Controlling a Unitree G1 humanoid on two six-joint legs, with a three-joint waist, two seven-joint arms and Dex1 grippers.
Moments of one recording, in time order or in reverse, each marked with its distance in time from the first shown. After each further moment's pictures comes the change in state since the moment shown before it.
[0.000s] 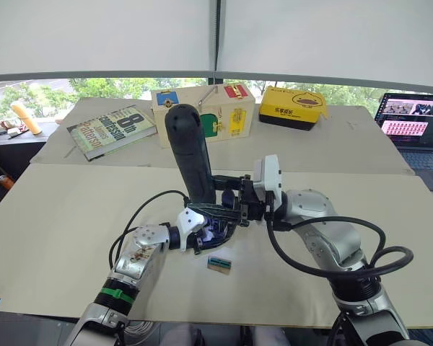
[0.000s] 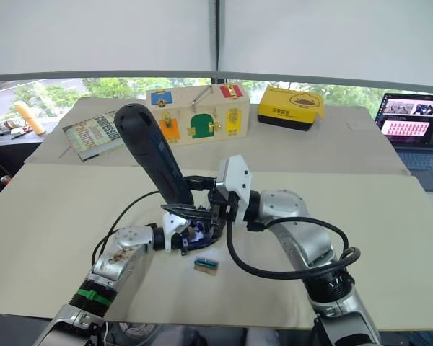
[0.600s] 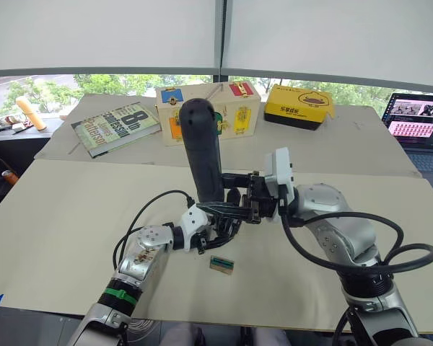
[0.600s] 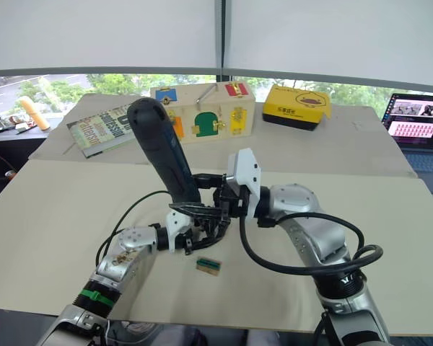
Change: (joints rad) left arm -0.003 -0.018 -0.018 0.019 0.013 -0.043 0.043; right arm -0.017 -0.049 -0.061 -0.043 0.088 0.074 0.053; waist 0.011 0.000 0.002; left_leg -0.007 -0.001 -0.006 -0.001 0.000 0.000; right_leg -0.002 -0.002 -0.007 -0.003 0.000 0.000
